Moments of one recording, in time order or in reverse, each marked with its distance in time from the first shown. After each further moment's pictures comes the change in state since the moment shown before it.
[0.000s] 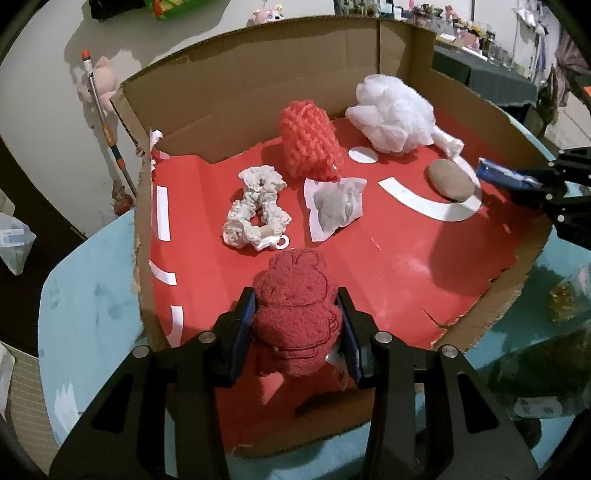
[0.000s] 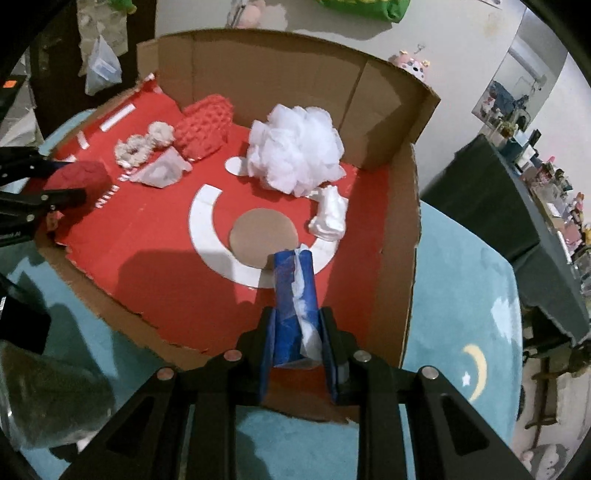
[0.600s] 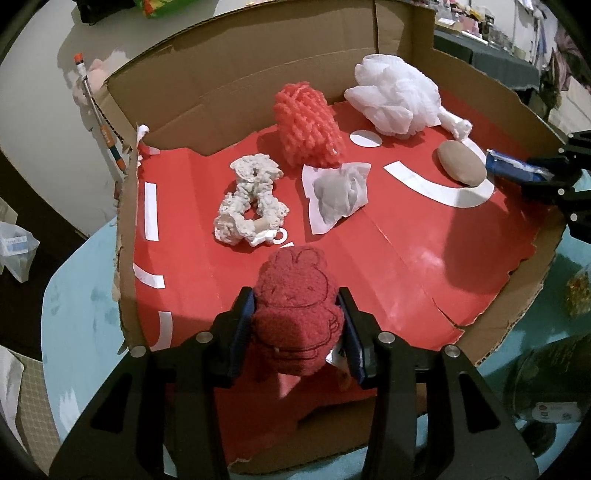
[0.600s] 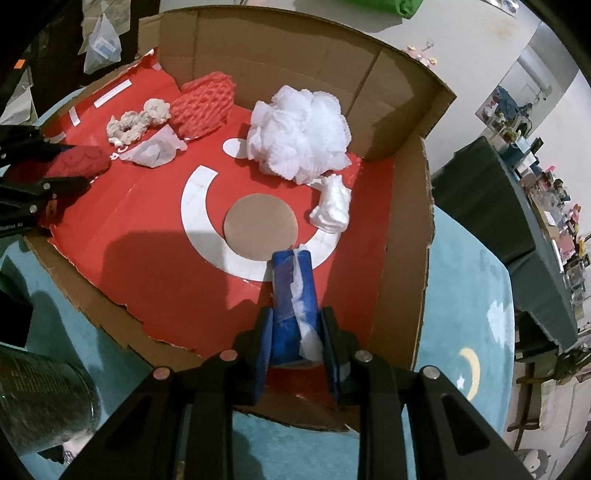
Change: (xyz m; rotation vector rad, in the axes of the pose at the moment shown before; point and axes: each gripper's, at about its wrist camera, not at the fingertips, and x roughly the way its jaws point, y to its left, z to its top) left arm 0.014 -0.002 0.003 0.041 0.032 0.030; right arm 0.010 0.011 0.000 -0.057 0.046 -0.038
